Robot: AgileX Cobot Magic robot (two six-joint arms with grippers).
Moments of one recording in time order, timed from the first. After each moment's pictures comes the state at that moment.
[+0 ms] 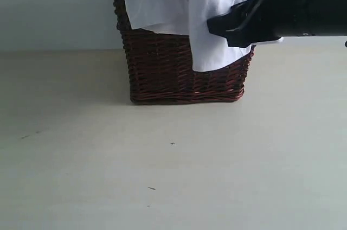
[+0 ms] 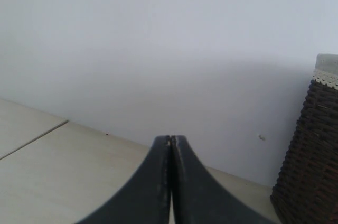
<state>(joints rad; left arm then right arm) -0.03 0.01 0.00 -1.24 -0.21 0.97 0.24 1.48 -0.95 1.59 0.50 -1.80</state>
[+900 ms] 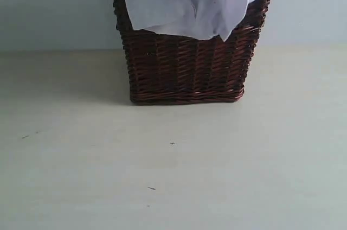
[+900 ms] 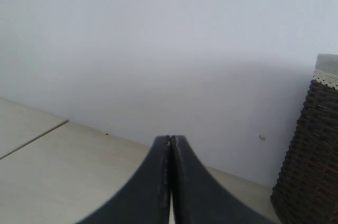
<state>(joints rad) -0.03 0.01 0.00 -1.24 -0.21 0.97 0.24 1.27 -1.24 1.71 0.48 -2.10</state>
